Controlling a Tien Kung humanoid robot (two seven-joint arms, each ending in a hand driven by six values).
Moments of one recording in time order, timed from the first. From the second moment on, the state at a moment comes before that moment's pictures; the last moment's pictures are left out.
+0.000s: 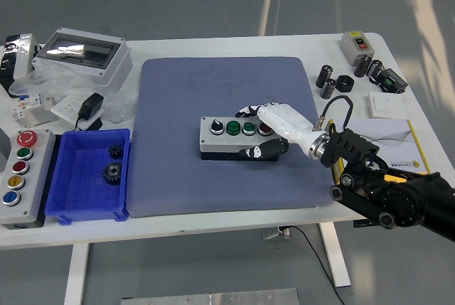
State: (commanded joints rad) left arm -0.04 0.12 -1.58 -0.18 1.51 0.07 0.31; right arm 0.71 -0.34 0.37 1.04 -1.63 -0.29 0.14
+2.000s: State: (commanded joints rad) left arm -0.03 0.11 -1.57 -0.18 1.50 0.07 0.32; right arm 0.76 -0.55 0.68 1.49 -1.35 0.42 -0.45
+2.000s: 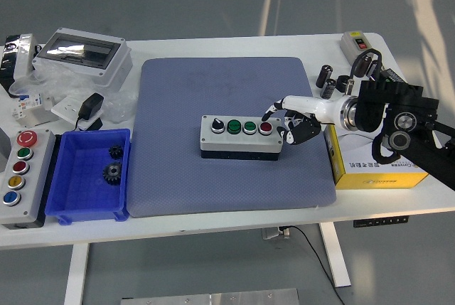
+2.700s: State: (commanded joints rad) left arm -0.04 0.11 -1.57 -0.18 1.51 0.06 0.31; right arm 0.74 -0.52 0.68 1.43 -1.32 0.38 -0.40
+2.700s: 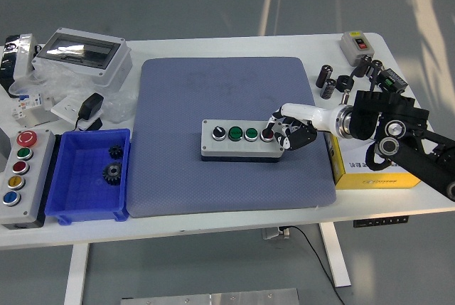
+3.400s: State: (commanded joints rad) left arm -0.04 0.11 -1.57 -0.18 1.51 0.06 0.31; right arm 0.73 -0.51 0.69 1.35 -1.27 0.35 -0.36
